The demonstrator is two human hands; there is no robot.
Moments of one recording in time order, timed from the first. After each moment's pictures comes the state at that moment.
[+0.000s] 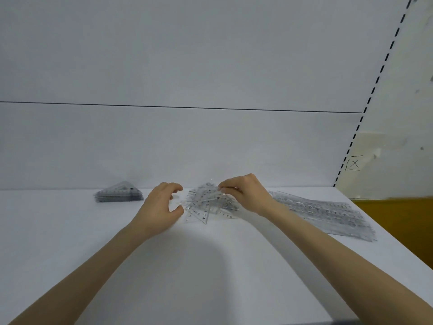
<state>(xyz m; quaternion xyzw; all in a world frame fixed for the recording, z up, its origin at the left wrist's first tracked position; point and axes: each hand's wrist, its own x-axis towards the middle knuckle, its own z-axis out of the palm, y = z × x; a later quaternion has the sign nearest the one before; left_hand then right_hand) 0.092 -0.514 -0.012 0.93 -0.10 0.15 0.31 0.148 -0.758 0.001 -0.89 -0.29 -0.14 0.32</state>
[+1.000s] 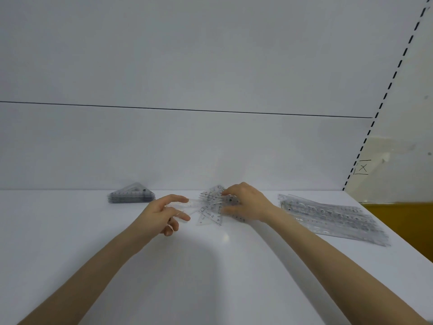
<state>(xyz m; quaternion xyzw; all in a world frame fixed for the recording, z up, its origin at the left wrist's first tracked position) 0.065 -0.487 0.003 0.78 0.01 -0.05 0.62 0.155 -0.731 -0.007 -0.96 -0.24 -0.02 0.15</state>
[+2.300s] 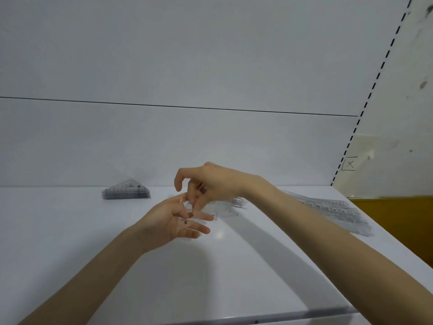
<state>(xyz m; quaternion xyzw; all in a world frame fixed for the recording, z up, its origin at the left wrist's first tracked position) 0.044 -0.516 0.019 0.63 -0.06 -0.21 0.74 0.102 -0.673 0.083 -0.86 -0.45 0.10 0.22</state>
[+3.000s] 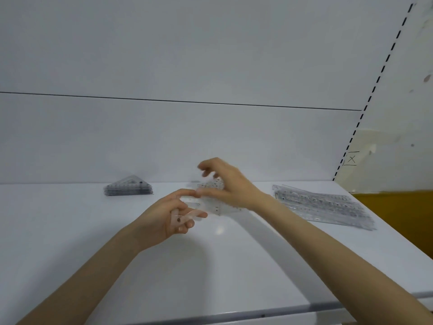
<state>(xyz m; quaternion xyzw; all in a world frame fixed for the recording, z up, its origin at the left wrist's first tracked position) 0.054 -0.500 0.005 0.62 -0.05 -0.21 0.76 0.119 -0.696 0.023 -0.85 -0.40 -0.16 0.31</state>
